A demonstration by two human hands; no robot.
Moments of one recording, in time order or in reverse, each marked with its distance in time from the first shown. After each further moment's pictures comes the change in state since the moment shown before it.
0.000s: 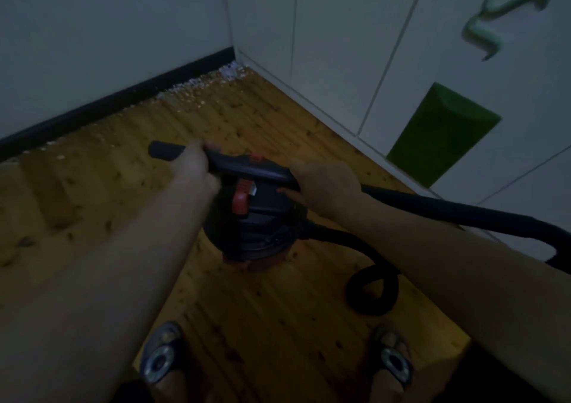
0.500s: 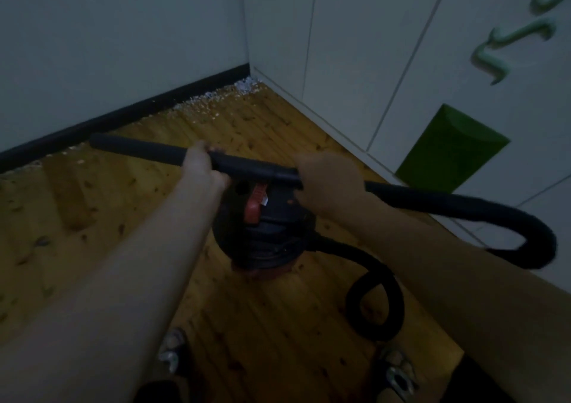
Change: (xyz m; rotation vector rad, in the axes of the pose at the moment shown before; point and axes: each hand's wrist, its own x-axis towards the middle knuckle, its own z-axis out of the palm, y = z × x) left_hand -0.026 0.026 0.002 -0.260 -0.045 -0.094; right_hand 0.009 -0.018 -0.045 0.060 0.005 0.094
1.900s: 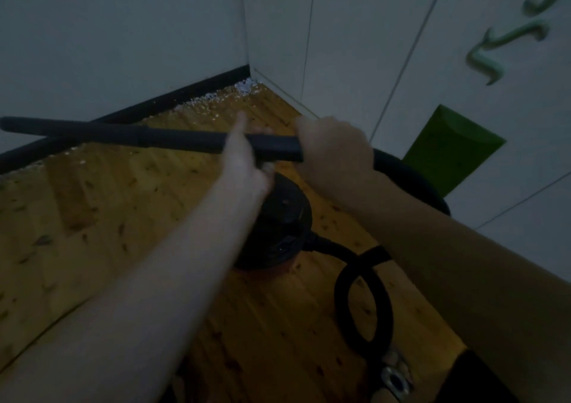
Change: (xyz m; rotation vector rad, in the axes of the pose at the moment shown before) left_hand -0.072 -0.038 0.034 -0.028 -0.171 -0.044; right_hand -0.007 0.000 -0.054 0.030 0.226 0.066
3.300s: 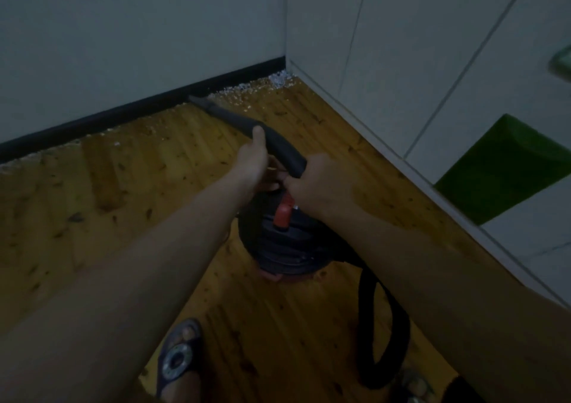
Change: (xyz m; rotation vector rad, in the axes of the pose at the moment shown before) left_hand 0.070 0.036 -0.050 1.038 -0.015 0.157; right_hand 0.027 -0.052 0.108 0.582 -0.193 0.243
